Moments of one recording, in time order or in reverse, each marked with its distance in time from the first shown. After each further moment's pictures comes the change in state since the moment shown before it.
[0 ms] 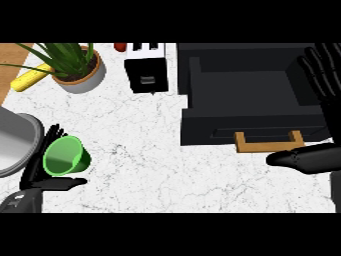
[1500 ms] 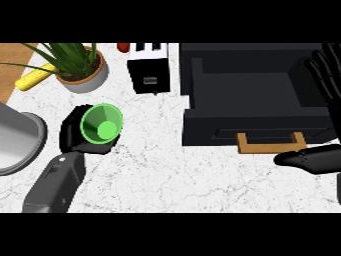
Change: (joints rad) left arm -0.154 -0.199 0.060 -0.186 0.080 0.167 -0.099; right arm 0.025 -0.019 -0.033 0.020 -0.011 0.023 -0.026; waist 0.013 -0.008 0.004
